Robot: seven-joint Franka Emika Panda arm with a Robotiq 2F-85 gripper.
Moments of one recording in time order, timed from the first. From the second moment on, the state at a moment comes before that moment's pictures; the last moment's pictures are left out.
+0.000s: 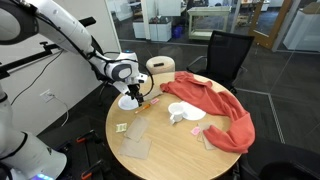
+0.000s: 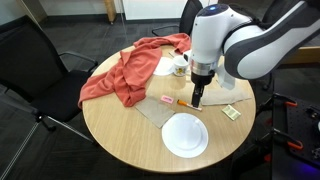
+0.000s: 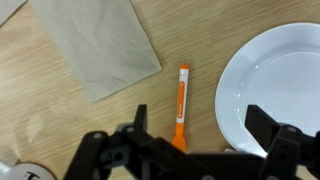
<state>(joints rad) 0.13 0.38 0.09 -2.23 -0.10 2.54 0.16</state>
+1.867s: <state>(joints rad) 0.23 0.62 -0.04 -2.04 -0.11 2.63 0.26</state>
